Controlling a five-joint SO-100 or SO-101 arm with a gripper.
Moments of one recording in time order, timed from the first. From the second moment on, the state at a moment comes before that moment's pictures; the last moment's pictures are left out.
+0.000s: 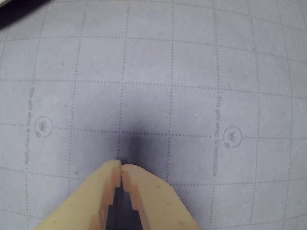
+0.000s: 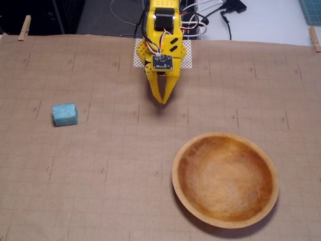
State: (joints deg) arm -0.7 196.6 180.1 75.6 88.9
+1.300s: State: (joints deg) arm 12.8 165.1 132.0 48.1 88.9
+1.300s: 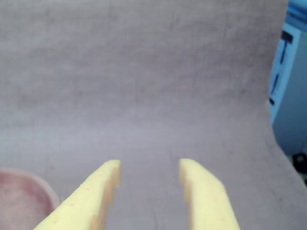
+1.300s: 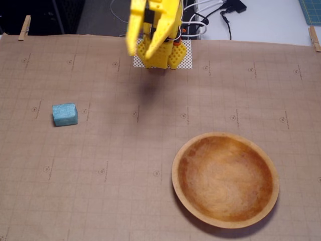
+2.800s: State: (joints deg) arm 31.3 115.0 123.8 51.7 93.3
